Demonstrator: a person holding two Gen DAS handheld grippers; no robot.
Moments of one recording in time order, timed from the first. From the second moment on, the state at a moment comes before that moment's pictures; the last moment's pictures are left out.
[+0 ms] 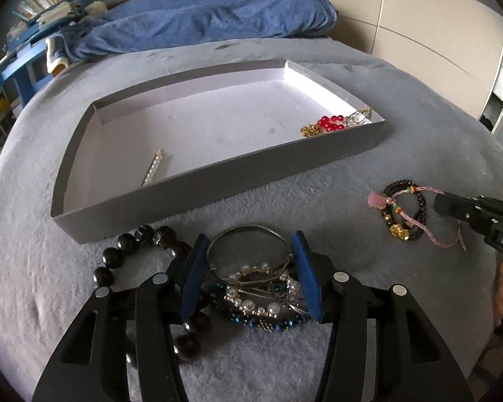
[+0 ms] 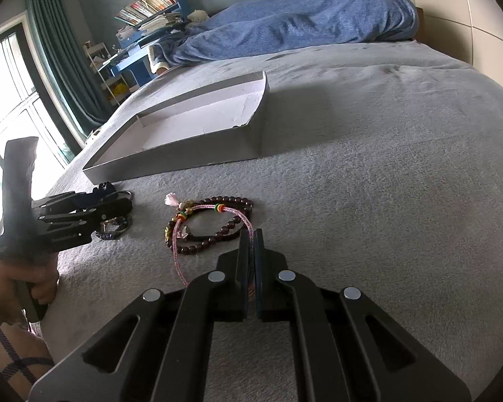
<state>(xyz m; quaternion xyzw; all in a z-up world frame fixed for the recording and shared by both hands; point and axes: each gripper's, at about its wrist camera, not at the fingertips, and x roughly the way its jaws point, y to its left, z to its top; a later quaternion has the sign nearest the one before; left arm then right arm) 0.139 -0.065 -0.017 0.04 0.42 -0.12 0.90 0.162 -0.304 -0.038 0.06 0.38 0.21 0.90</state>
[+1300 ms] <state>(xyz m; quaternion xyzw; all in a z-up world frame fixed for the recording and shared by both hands) 0.111 -0.005 0.045 -0.05 0.28 -0.09 0.96 0.185 -0.261 0.062 0.04 0.27 0.29 0.91</state>
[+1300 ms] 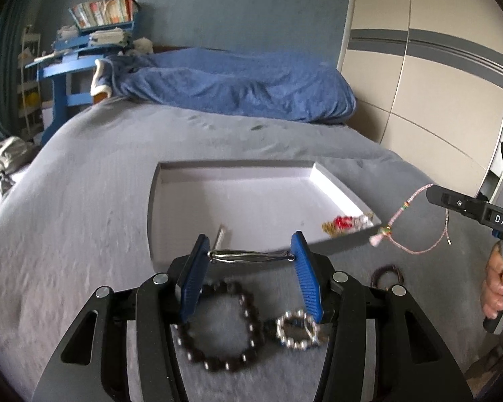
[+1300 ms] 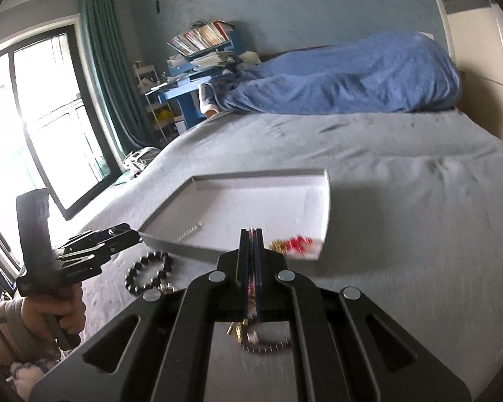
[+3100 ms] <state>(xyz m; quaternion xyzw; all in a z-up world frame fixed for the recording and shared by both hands) 0.201 -0.043 0.001 -0.03 0.38 -0.10 0.92 0.282 -0.199 -0.003 0.02 0.38 0.25 0.89</state>
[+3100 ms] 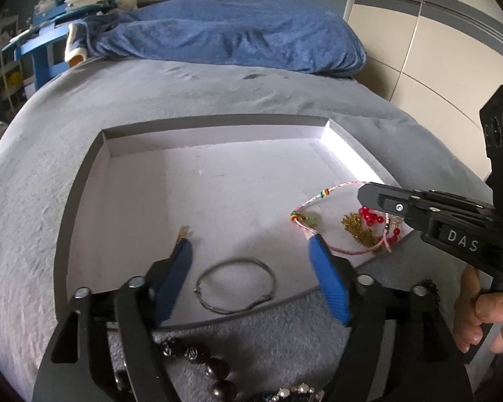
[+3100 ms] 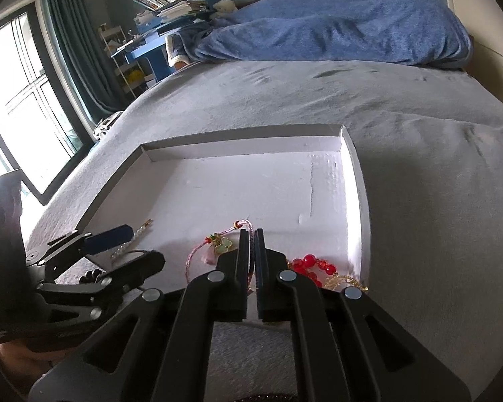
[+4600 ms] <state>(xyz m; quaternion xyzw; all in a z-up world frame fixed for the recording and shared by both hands) 0.069 -0.016 0.002 -0.02 0.34 -0.06 0.94 0.156 -0.281 -0.035 0.04 0.39 0.21 0.90</state>
